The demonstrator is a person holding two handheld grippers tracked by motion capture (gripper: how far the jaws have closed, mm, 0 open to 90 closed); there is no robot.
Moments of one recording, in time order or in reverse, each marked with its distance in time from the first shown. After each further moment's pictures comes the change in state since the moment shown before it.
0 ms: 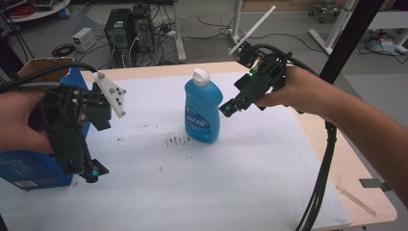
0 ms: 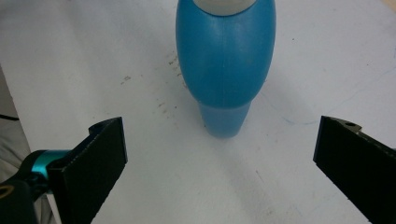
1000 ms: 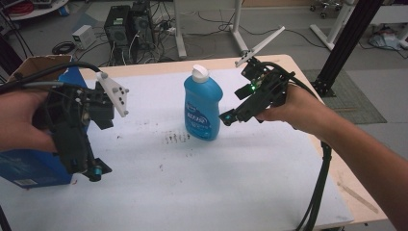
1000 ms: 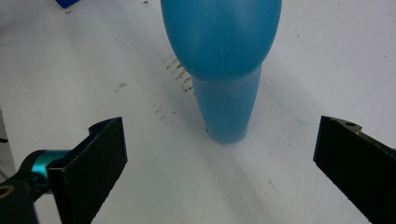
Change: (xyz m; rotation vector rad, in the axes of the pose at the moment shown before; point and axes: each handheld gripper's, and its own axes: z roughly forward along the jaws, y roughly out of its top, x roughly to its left) left arm 0.001 0.005 0.006 0.002 -0.007 0.007; right arm -0.004 -0.032 0.024 -0.108 0.014 0.041
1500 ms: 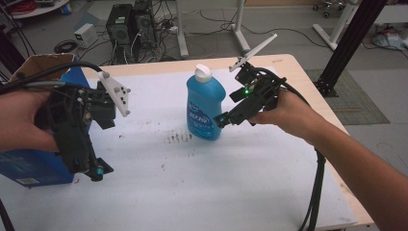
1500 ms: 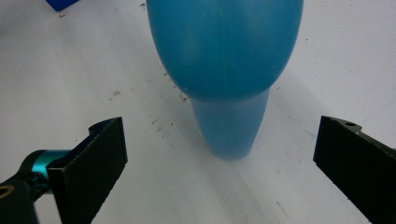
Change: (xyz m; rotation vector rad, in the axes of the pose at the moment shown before) left arm 0.002 -0.003 0.001 -0.005 -0.003 -0.005; right arm -0.002 0.002 0.023 -0.015 0.007 0.002
